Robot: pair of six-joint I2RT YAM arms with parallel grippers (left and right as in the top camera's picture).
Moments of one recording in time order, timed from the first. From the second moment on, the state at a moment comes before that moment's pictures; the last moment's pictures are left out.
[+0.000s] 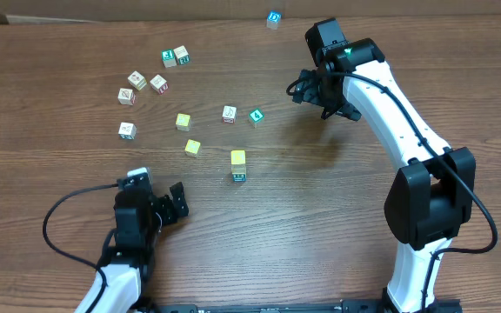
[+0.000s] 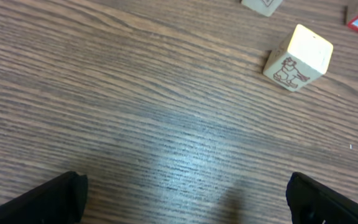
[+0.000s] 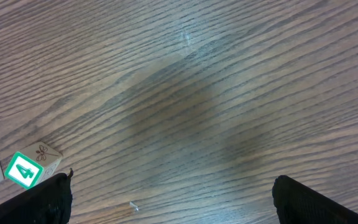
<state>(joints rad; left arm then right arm) -0.04 1.10 0.16 0.22 -0.04 -0.31 0.32 2.07 1.86 -1.12 0.14 0.65</state>
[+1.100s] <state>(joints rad) -0.04 0.53 0.01 -0.08 -0.03 -0.28 0.32 2.07 1.86 -1.12 0.14 0.65</state>
